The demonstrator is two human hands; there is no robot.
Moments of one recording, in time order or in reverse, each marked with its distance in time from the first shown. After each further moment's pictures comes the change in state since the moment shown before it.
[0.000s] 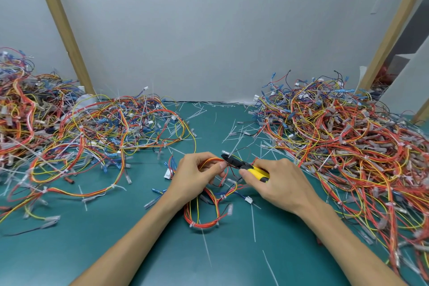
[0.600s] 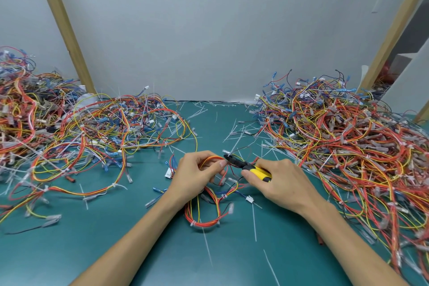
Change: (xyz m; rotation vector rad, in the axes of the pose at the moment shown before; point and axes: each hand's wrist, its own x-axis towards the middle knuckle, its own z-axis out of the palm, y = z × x) left_hand -0.002 0.006 0.001 -0.028 0.034 -0.027; right_hand -0.001 0.004 -0.002 0.040 -0.055 -0.007
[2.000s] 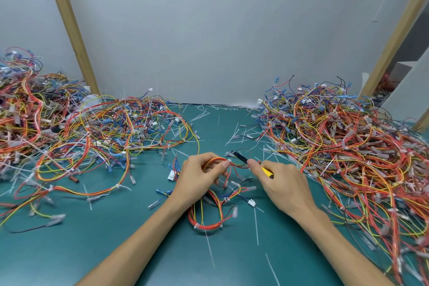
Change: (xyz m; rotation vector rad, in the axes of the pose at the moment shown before) left_hand -0.001 0.001 0.001 0.027 0.048 -0.008; right_hand 0.003 -0.008 0.009 0.006 0.136 0.176
